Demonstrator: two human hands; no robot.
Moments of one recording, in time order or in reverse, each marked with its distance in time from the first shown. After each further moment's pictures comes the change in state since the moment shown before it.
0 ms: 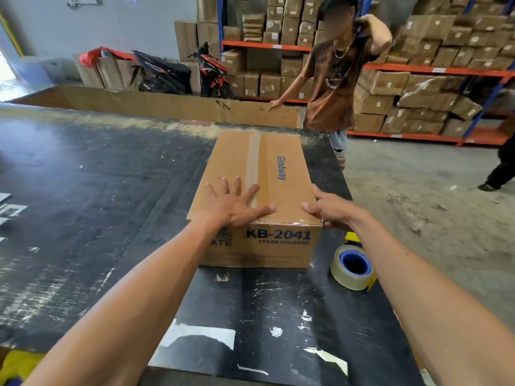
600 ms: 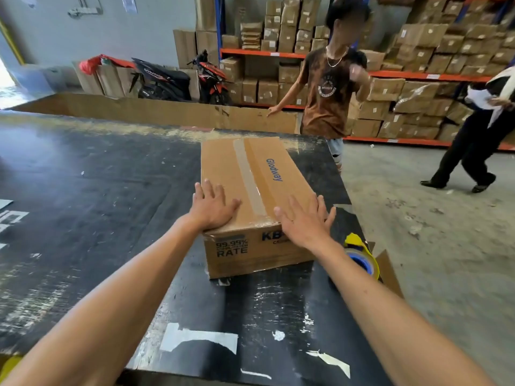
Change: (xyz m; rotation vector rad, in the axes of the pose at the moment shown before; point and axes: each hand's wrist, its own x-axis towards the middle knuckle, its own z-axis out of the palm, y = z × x) left_hand -0.003 -0.046 0.003 -0.220 0.018 -0.171; right_hand -0.027 -0.027 0.077 -0.463 0.319 -0.044
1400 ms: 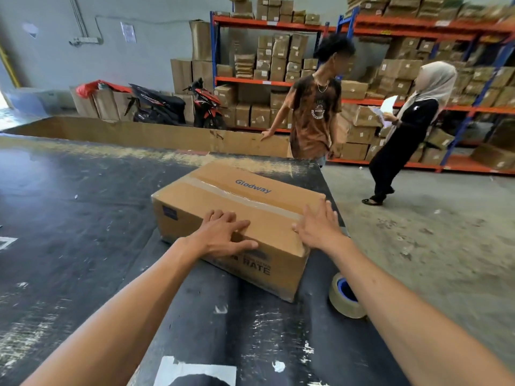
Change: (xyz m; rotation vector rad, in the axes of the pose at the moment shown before) left_hand -0.016 0.003 -0.015 0.171 -0.027 0.423; right_hand 0.033 0.015 -0.046 -0.122 -0.021 0.013
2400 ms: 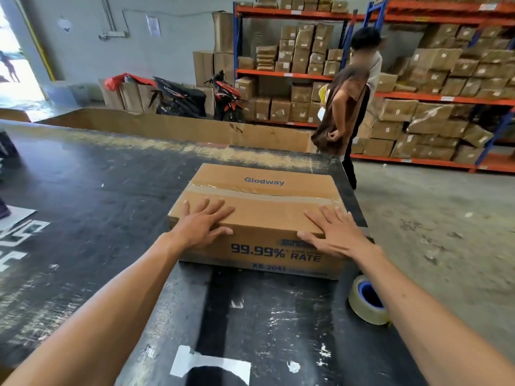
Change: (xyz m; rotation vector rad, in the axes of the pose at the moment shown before) left_hand -0.014 -0.083 0.018 0.065 0.082 -0.147; right_hand 0.015 0.024 0.021 -0.129 -0.087 -0.275
